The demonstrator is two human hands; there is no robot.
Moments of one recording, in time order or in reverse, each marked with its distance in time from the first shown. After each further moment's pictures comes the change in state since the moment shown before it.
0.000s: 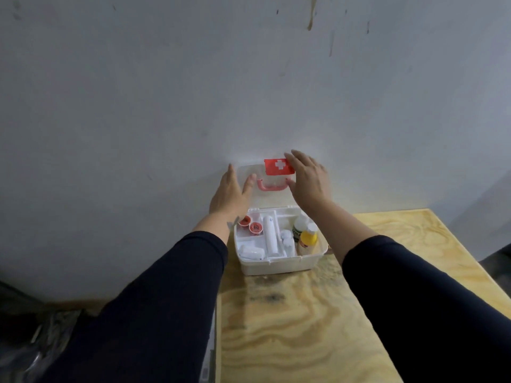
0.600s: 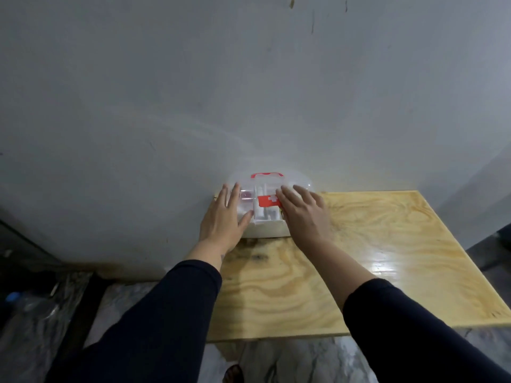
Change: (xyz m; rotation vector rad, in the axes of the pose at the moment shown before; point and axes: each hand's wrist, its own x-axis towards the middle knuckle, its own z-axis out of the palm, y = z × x) left_hand -0.118 -0.030 0.047 0.327 0.024 0.079; right_hand -0.146 0.027 0.010 -0.197 0.052 -0.243
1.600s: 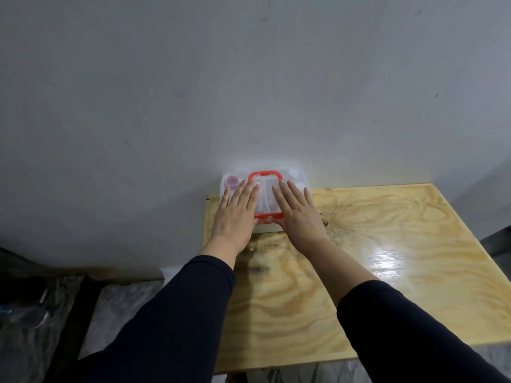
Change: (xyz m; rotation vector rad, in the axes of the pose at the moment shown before) left_hand 0.060 0.007 0.041 0.510 -0.085 0.258; right_hand 0.032 0.015 0.055 0.000 -0.365 -0.053
